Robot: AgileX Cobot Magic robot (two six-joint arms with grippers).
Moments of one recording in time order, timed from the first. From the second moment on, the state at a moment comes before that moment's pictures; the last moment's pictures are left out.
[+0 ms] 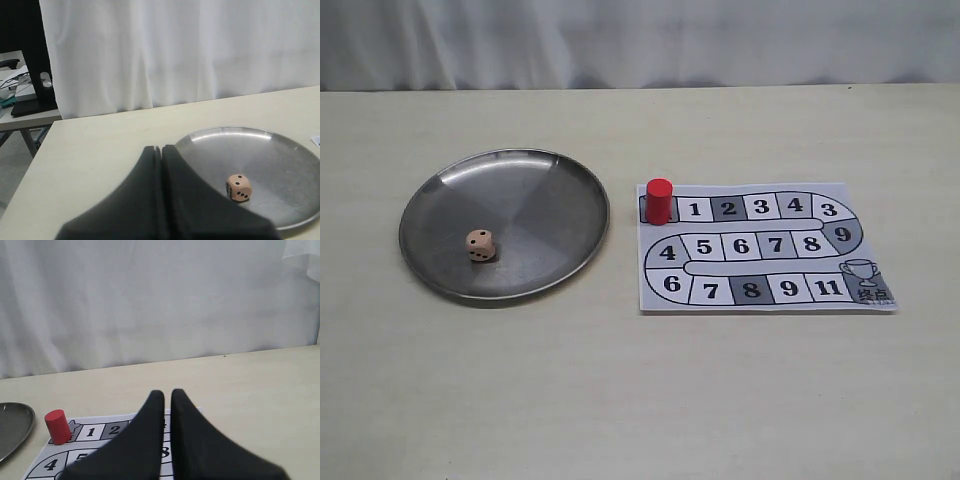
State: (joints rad) left arm 0.07 0.00 0.00 0.14 0.18 -0.10; right arm 0.01 0.01 0.00 0.02 0.11 0.12
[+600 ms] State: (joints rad) left arm 0.07 0.00 0.00 0.14 0.18 -0.10; right arm 0.01 0.00 0.00 0.14 -0.12 0.16
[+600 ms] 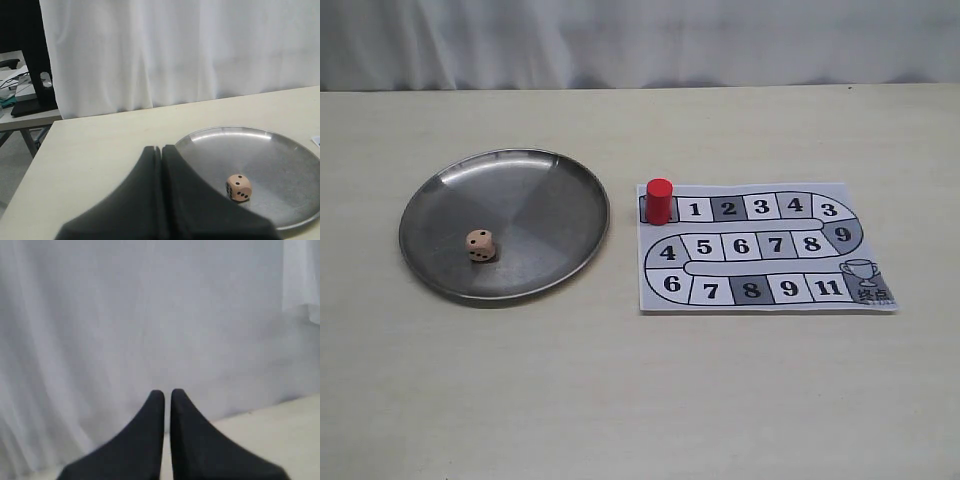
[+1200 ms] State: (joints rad) left arm 0.07 0.00 0.00 0.14 0.18 -0.10; right arm 0.01 0.15 -0.07 -0.23 -0.39 0.44
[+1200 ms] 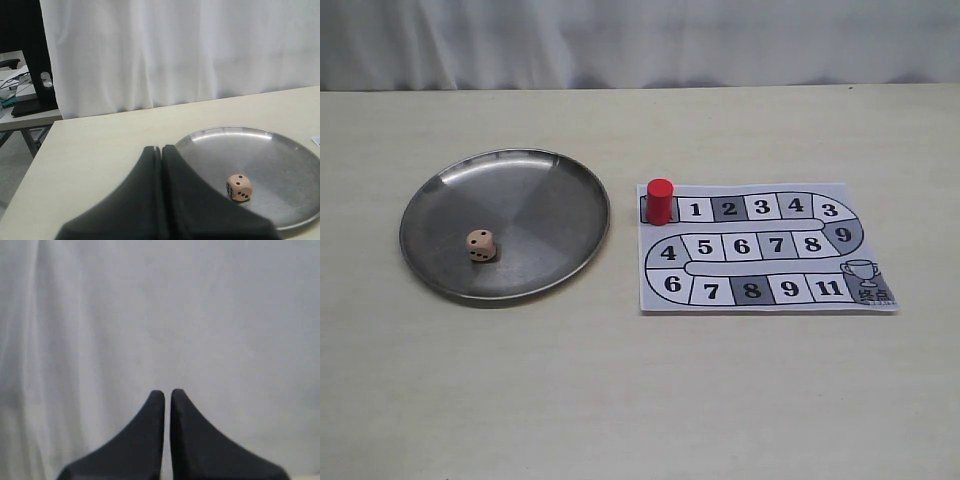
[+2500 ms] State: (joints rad) left arm 0.07 0.00 0.00 0.14 0.18 -0.10; right arm 0.59 1.94 -1.35 -0.23 0.51 0.31
